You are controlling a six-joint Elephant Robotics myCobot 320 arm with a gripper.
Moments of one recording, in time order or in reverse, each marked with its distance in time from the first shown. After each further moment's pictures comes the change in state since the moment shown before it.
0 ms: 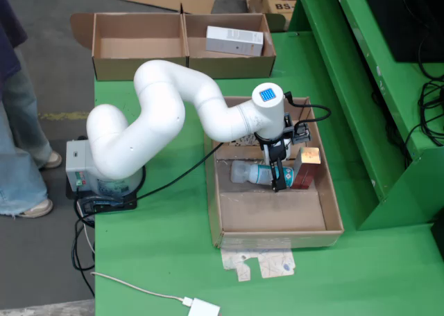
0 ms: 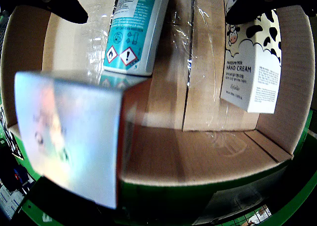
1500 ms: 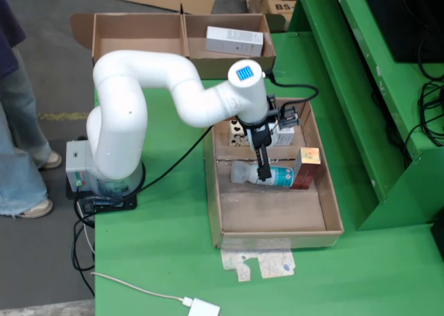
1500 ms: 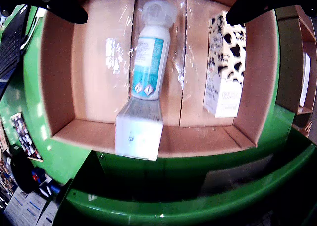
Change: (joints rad) arm 0.000 0.535 -0.253 -0.225 -0.006 0.043
